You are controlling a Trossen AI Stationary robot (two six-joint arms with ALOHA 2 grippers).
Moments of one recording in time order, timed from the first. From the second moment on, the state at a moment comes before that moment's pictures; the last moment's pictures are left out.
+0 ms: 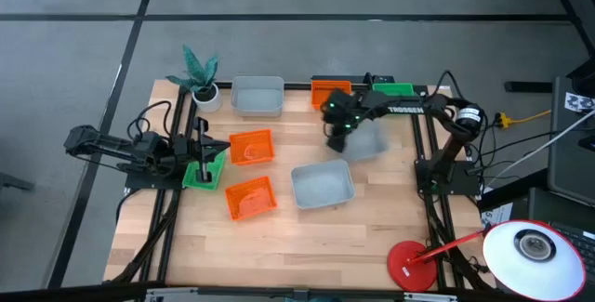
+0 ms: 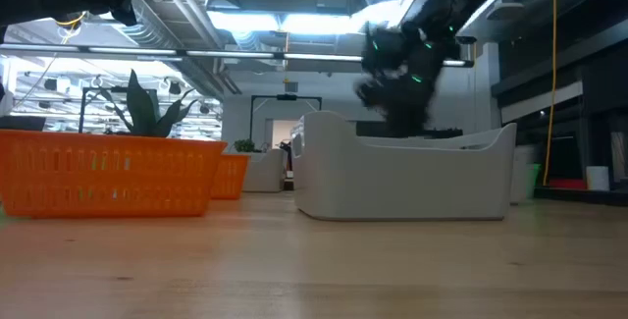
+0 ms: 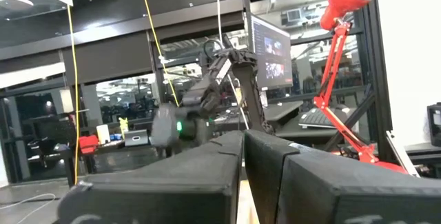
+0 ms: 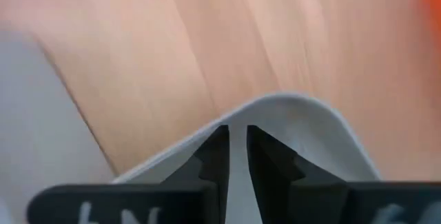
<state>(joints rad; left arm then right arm) -0.17 0.24 0.05 0.62 -0.31 0.27 -0.41 1.75 1.15 -0.53 -0.20 -0.01</state>
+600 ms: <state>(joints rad) -0.17 0.24 0.05 0.62 -0.31 0.27 -0.33 1.68 1.42 -1.10 0.06 -0.03</state>
